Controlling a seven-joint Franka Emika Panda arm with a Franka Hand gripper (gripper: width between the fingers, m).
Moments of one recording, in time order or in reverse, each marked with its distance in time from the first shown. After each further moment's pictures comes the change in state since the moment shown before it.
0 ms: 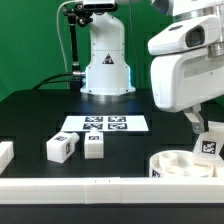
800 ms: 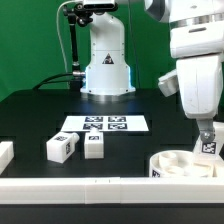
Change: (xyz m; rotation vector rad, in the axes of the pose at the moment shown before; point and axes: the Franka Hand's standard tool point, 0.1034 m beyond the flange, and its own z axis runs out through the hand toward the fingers) arm -0.010 0.012 0.010 -0.041 -0.040 -0.563
